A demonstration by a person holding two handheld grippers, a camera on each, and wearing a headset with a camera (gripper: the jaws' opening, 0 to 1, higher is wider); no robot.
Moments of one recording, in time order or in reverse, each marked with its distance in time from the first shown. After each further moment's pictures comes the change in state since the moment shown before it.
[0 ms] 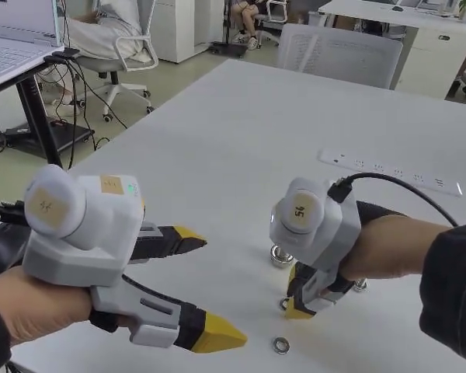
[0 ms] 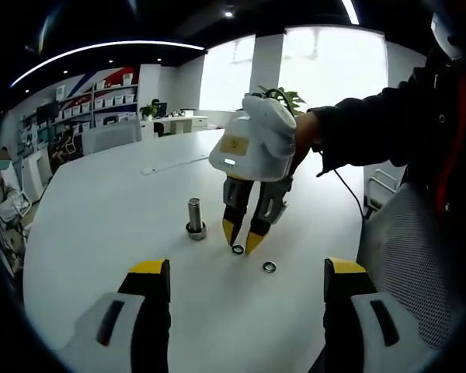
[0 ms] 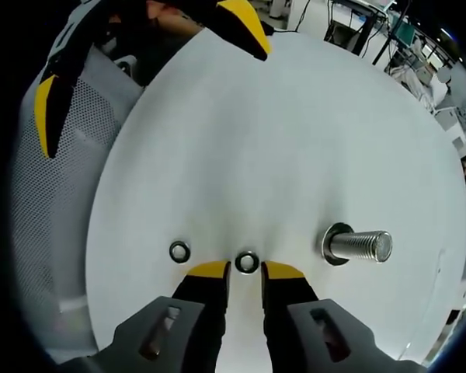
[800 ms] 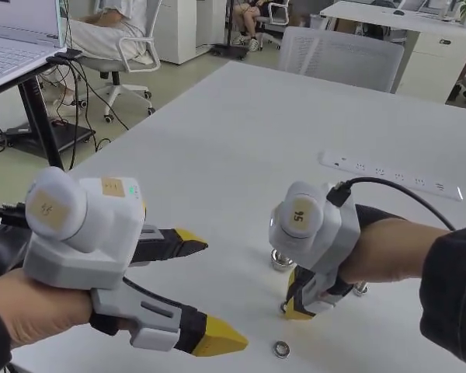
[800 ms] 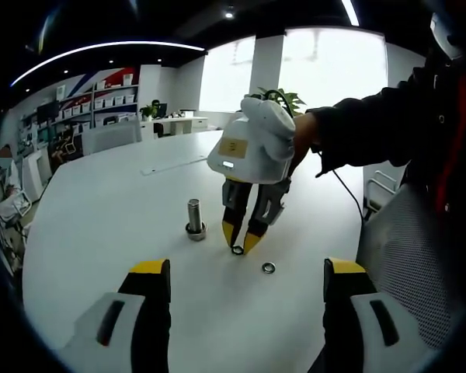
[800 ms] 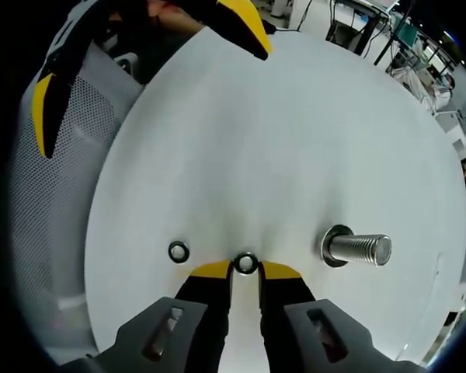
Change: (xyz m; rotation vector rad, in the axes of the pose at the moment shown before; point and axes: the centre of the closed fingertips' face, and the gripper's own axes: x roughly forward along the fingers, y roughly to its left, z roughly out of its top) left arm 0.000 0.001 0.001 -0.004 -0.006 -0.002; right arm 0.000 -0.002 0.001 -0.011 0.014 -0.001
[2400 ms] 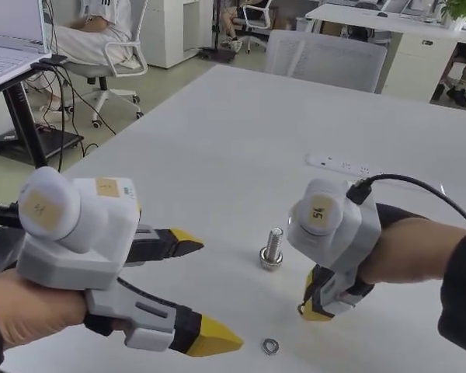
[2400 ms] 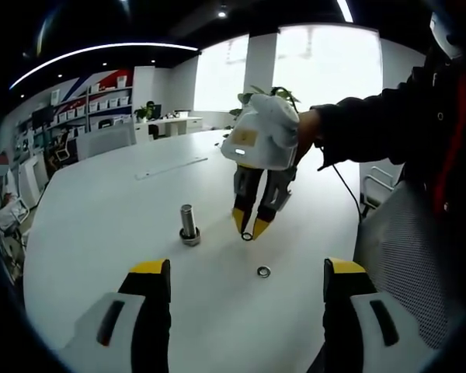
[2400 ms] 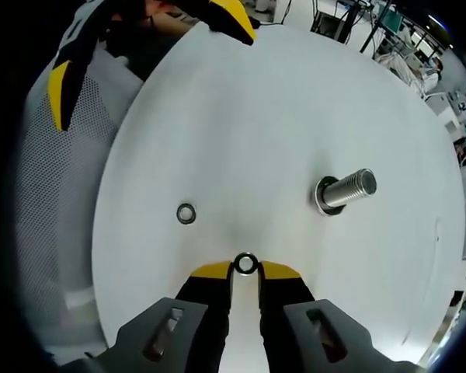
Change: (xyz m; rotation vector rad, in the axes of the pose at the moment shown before) left arm 0.005 -0.007 0.007 0.029 0.009 -0.018; right arm -0.022 0.006 -0.037 0.079 0.020 -0.025
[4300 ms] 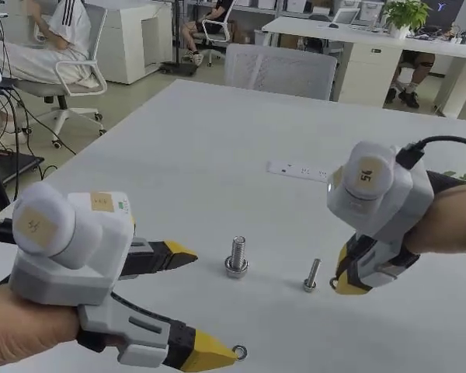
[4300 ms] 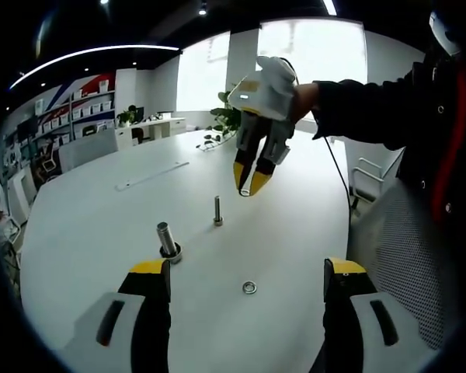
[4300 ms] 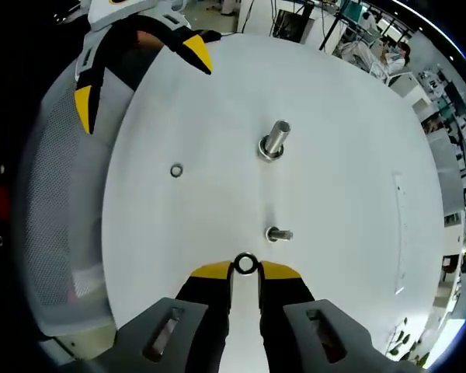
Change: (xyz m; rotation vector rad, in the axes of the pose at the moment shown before) left arm 0.018 -0.022 0.017 0.062 0.021 -0.075; right arm -0.081 -0.019 -0.054 0.127 -0.012 -0.126
